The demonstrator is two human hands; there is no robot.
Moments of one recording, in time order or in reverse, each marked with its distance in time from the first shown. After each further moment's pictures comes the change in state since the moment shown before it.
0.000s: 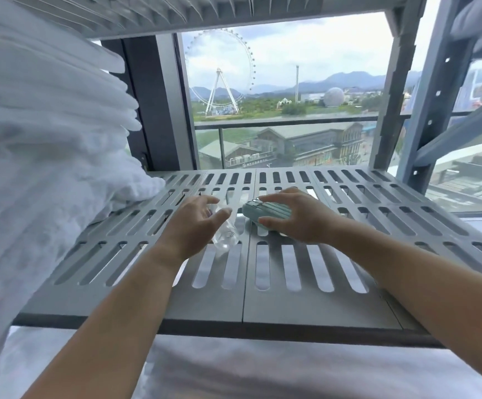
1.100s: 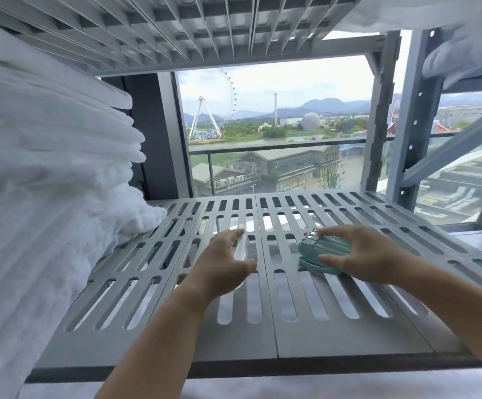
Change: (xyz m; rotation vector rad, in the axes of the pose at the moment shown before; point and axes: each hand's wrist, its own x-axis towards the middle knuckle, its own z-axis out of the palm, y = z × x) left_hand -0.006 0.004 0.006 -0.168 -0.217 0.062; right_hand -0.051 0.016 -0.026 -0.029 0.086 0.245
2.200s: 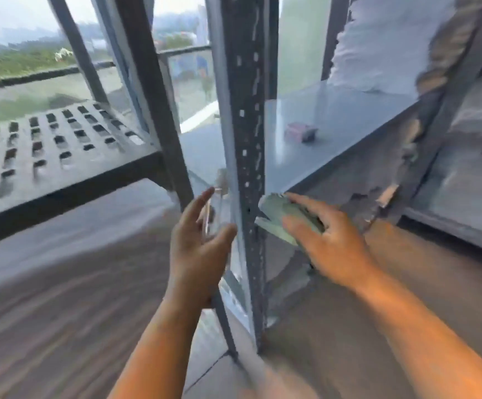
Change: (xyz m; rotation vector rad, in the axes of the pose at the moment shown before) left_hand -0.246 0.234 0.306 -0.703 -0.278 0.146; right_hand -0.439 0.157 -0.083 0.330 0.558 0.555
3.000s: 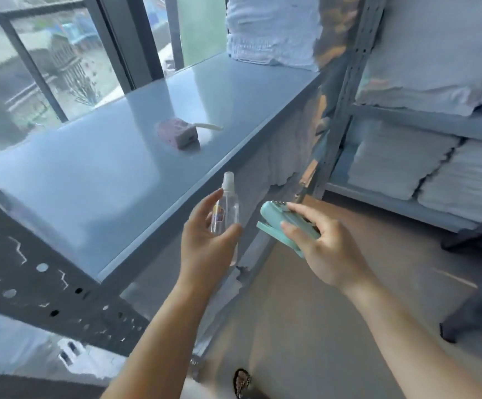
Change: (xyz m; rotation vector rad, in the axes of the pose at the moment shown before) left_hand 0.129 -0.067 0.316 0.035 -0.281 -0.212; right_hand 0.120 0.215 -0.180 -0.032 0.184 0.300
